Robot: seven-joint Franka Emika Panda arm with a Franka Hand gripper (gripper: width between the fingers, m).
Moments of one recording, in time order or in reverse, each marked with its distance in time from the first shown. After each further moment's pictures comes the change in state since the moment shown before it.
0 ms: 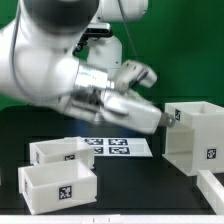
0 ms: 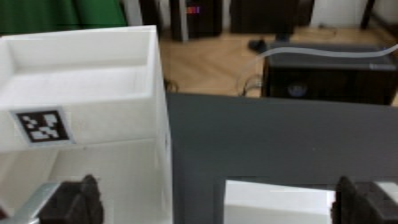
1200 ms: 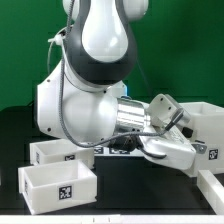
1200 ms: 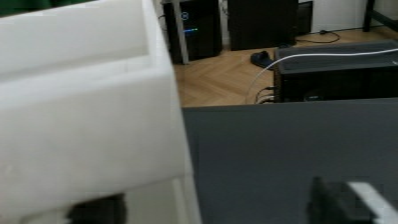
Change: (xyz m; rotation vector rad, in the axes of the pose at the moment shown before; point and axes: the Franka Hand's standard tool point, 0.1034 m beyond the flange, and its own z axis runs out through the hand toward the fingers) arm 0.037 0.020 0.096 0.024 -0.165 0.134
